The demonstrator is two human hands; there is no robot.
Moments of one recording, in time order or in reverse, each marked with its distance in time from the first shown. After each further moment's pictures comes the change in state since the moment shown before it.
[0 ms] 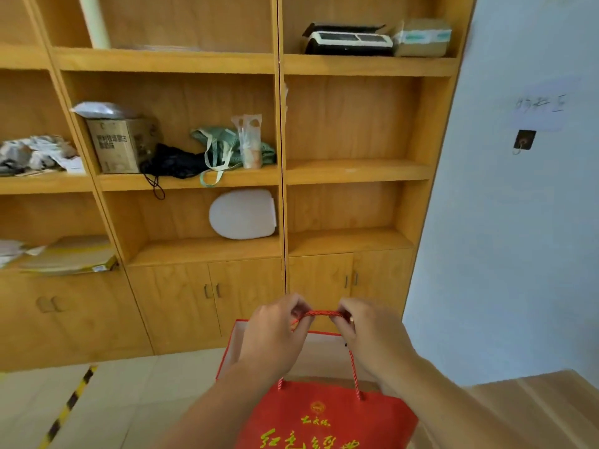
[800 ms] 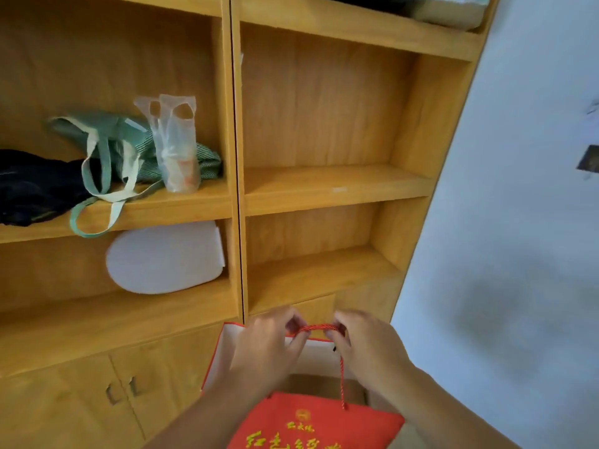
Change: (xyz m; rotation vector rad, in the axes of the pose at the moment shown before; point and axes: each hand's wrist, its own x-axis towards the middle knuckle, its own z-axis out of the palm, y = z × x) left_hand 0.451 -0.202 0.118 -0.136 -0.200 0.157; right_hand 0.427 0.080 0.143 -0.112 -0.002 0.244
